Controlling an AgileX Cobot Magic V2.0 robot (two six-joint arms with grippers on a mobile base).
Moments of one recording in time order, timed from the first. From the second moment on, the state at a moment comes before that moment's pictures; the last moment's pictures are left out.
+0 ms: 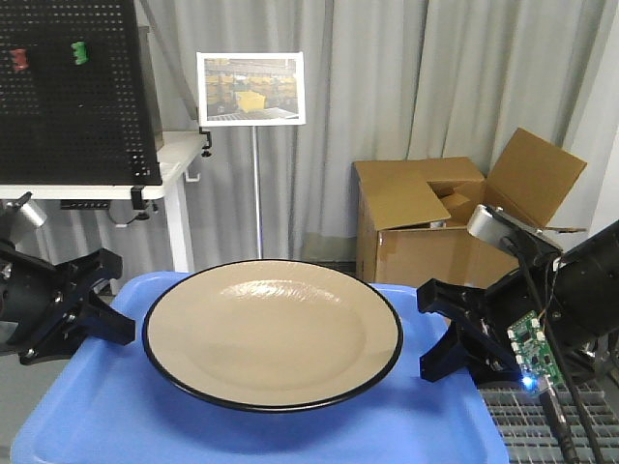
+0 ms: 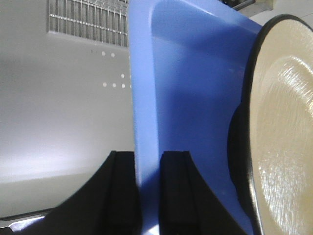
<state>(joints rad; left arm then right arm) -0.07 1.47 -1.38 -0.64 1.06 0.02 0.21 1.51 -1.41 0.50 1.13 0.07</state>
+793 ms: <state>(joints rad) -0.07 1.47 -1.38 -0.64 1.06 0.02 0.21 1.51 -1.41 0.50 1.13 0.07</state>
